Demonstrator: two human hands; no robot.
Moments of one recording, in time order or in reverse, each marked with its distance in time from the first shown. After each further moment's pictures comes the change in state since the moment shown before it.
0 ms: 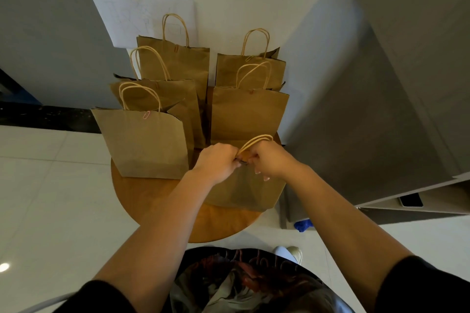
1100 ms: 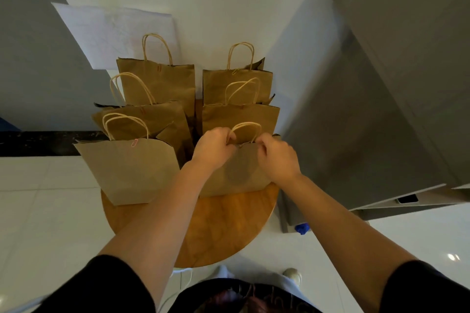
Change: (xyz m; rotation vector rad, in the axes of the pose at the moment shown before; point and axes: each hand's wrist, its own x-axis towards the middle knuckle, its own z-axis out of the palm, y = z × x) left_hand 0.060 -0.004 -0.035 -0.242 0.192 -0.024; right_hand 0.008 0.010 -0.014 0.151 0.600 0.087
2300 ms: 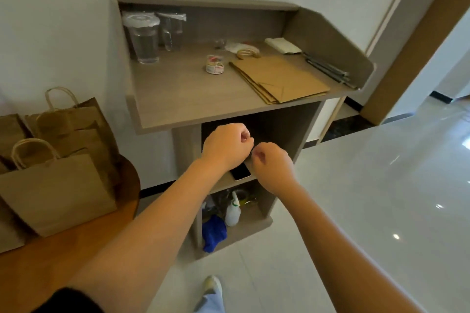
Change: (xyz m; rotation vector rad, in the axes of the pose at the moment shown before) left_hand -0.190 0.433 0.212 0.038 0.011 0.542; right_hand -0.290 0.321 -0.229 0.172 0.347 0.270
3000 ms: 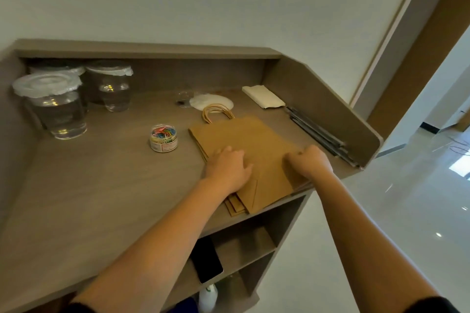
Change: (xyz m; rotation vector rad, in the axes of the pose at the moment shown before) left_hand 0.278 0.021 0.066 0.255 -0.178 -0.099; right_hand 0.297 0.124 -0.117 0.030 0.012 0.566
